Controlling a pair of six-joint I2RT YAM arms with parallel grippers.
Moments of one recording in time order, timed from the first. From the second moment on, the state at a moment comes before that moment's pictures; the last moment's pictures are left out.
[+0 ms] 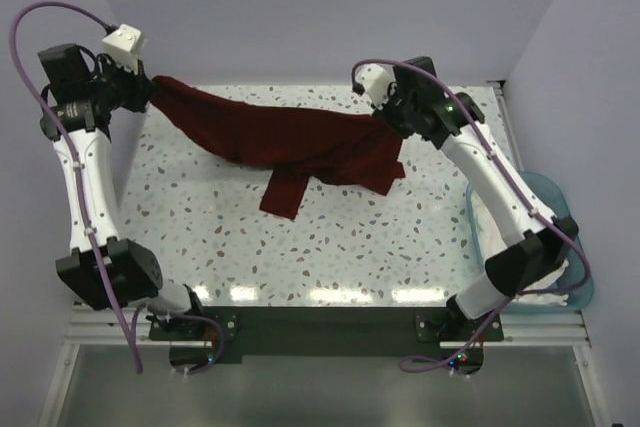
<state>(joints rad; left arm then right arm) 0.37 1.51 1.69 -0.71 0.65 0.44 0.46 1.62 1.73 -0.91 0.12 -0.58</state>
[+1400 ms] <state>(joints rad) 0.34 1.87 2.23 0.02 0.54 0.04 0.39 2.04 2.54 -0.24 0.36 -0.71</state>
